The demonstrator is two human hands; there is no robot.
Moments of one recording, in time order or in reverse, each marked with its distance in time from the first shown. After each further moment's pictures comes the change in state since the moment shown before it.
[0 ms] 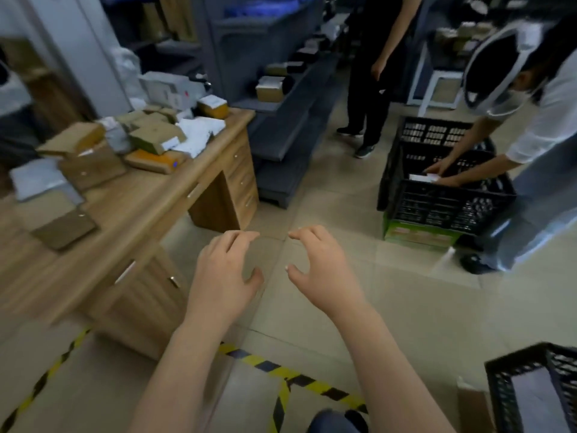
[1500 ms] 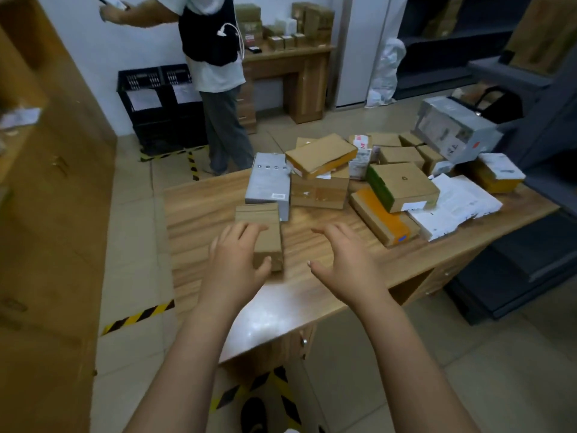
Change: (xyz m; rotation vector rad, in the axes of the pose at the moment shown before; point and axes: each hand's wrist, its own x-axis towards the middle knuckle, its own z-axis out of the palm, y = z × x) left_hand 0.162 -0.431 -0.120 0.201 0.338 -0.758; right_hand 0.426 -0.264 0.302 0.063 -0.472 -0.603
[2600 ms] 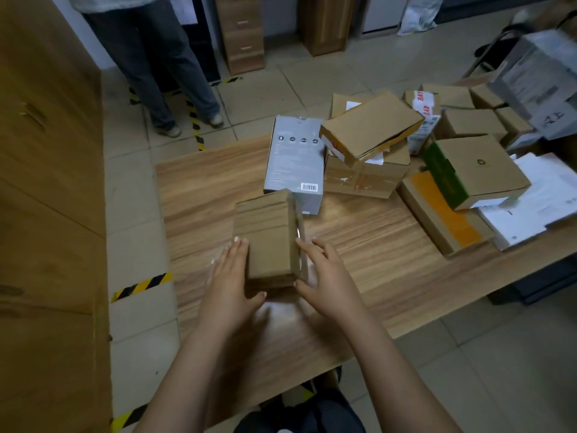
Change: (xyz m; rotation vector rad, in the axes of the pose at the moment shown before) left_hand 0.062 -0.157 0.105 -0.019 -0.382 -0.264; right_hand 0.118 0.037 0.163 0.205 -0.302 0.169
